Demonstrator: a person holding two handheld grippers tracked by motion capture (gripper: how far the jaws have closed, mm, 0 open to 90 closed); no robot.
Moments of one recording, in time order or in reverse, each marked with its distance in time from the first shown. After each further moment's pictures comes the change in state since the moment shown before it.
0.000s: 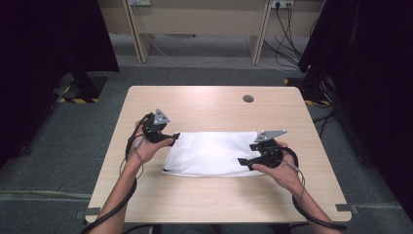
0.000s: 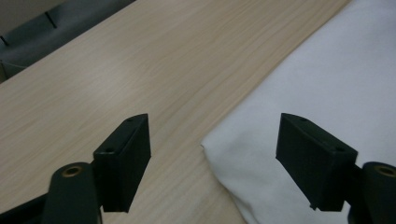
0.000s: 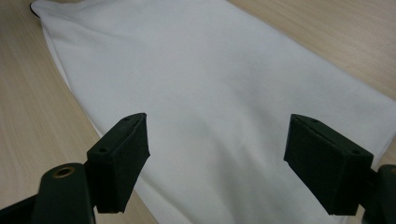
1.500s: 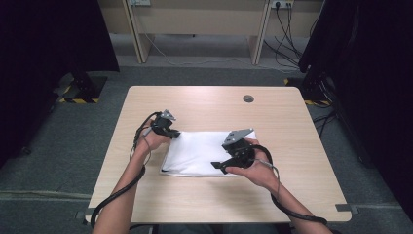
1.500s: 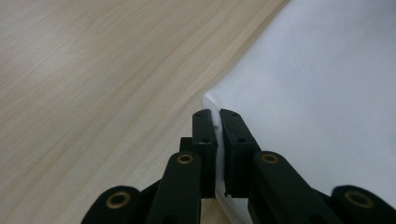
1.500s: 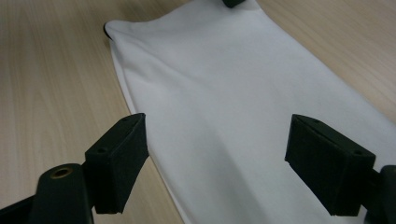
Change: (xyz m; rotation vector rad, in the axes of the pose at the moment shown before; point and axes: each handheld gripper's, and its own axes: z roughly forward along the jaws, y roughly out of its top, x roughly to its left) left arm 0.018 -0.009 0.032 0.138 -0.183 -0.005; right arm 0.076 0.059 0.045 0.029 0.106 -0.206
